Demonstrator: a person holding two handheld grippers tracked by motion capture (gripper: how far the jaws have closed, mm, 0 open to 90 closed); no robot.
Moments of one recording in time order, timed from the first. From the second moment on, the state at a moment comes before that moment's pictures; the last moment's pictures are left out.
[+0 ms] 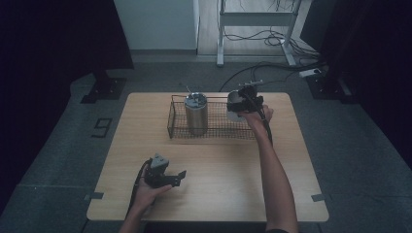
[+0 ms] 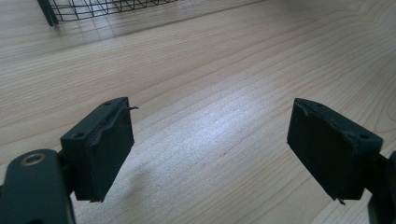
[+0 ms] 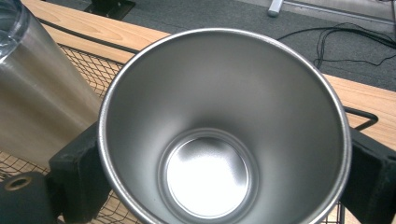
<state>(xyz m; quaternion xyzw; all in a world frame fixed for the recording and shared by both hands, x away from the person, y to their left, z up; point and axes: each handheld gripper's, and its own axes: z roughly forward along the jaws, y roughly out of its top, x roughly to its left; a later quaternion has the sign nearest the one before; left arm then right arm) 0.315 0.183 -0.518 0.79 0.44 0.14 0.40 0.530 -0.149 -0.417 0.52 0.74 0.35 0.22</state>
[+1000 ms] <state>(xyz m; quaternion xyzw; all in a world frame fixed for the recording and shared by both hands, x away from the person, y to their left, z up) 0.314 0.180 -0.520 0.79 0.44 0.14 0.40 0.544 -0.146 -0.460 0.53 0.77 0.31 0.19</state>
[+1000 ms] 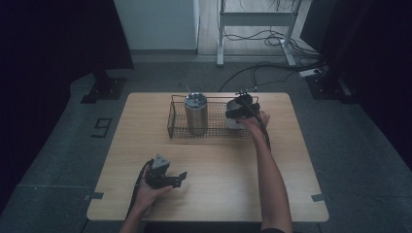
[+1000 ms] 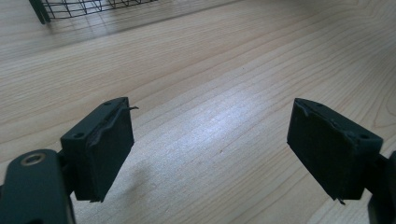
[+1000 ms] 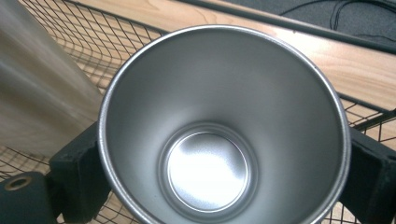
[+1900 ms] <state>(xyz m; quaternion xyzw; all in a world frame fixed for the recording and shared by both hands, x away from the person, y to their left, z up) 0.315 0.187 -0.519 0.79 0.44 0.14 0.40 0.543 -0.141 -0.473 0.54 0.77 0.26 0.19</state>
